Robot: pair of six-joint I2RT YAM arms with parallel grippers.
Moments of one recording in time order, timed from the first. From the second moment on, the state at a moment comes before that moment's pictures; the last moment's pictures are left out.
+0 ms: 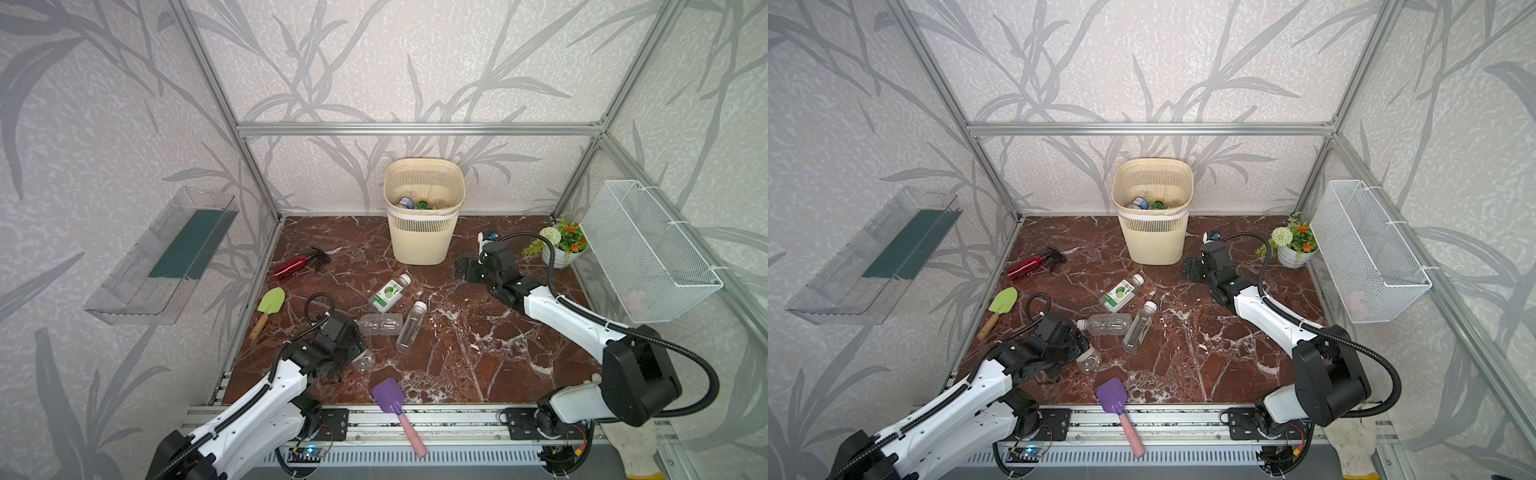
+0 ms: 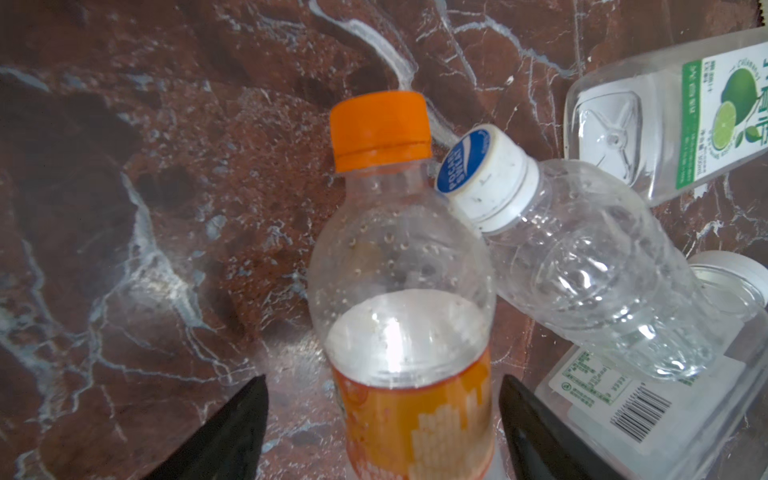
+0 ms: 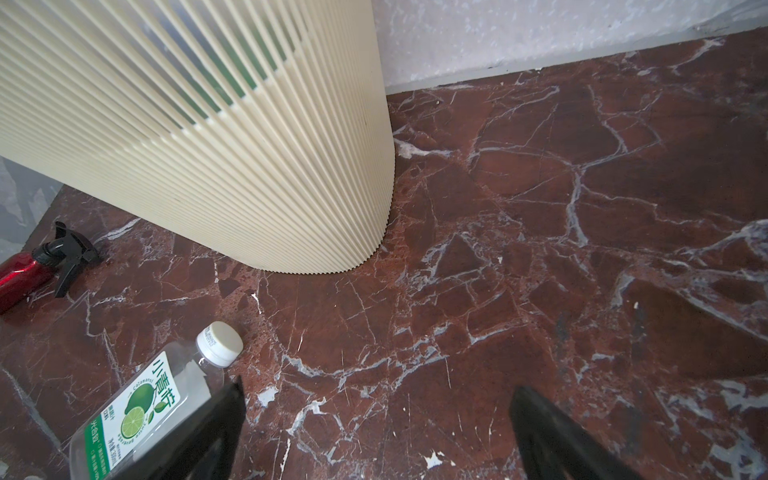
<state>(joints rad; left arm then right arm) -0.54 0.84 0.43 -0.69 -0.08 -1.16 0.44 1.45 0.94 -0.10 0.14 0.43</state>
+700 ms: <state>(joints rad) -0.54 0.98 0.41 -0.56 -0.11 -1.13 0.44 1.49 0.95 -0.09 0.11 0.45</state>
